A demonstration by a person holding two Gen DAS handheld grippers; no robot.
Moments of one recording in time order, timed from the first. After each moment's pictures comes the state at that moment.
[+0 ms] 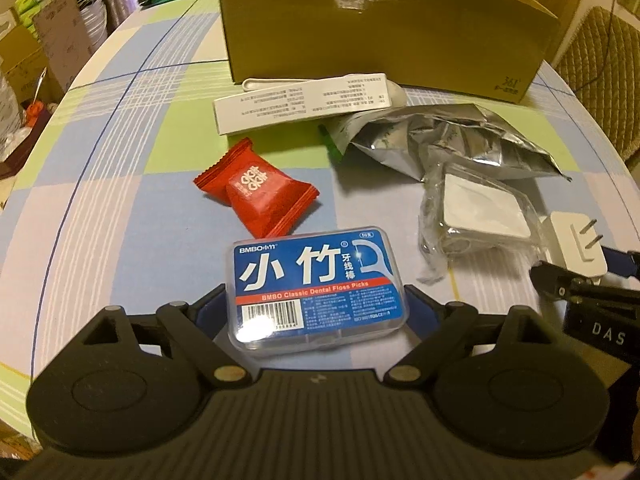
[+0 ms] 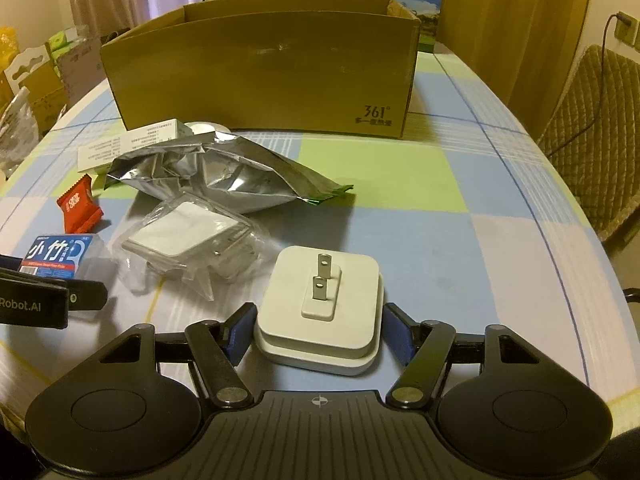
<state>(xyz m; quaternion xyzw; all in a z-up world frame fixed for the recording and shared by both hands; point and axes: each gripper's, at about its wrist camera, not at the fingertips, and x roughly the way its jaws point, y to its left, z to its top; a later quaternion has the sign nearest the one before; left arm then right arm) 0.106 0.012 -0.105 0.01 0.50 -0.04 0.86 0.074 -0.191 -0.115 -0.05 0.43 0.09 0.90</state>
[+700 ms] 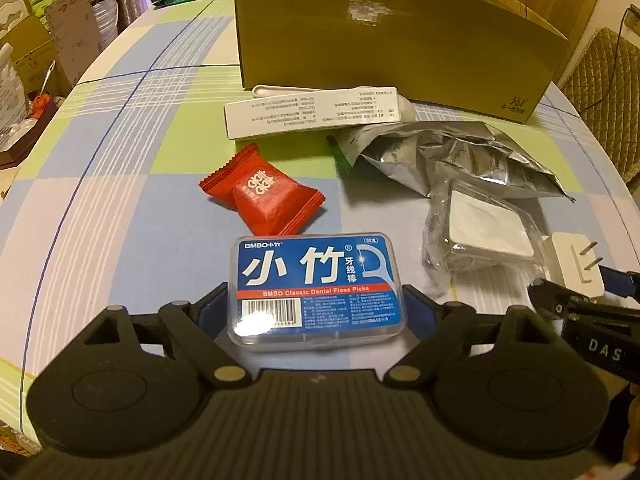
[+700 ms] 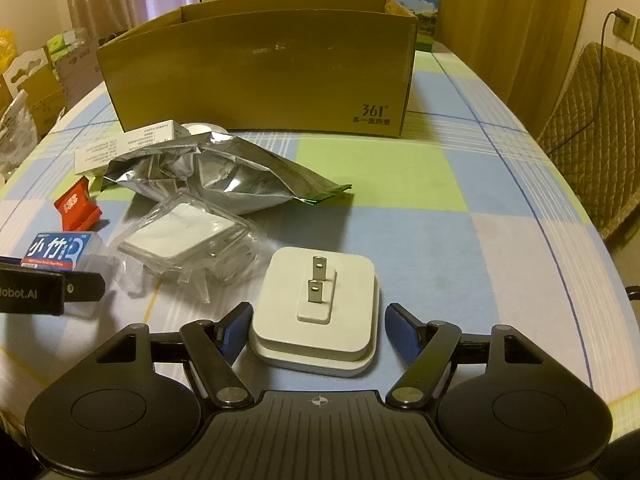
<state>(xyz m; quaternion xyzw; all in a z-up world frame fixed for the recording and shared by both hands) 0.106 0.018 -0.106 -0.02 0.49 -0.03 0.87 0.078 -0.193 -0.117 -0.04 0.43 0.09 0.90</state>
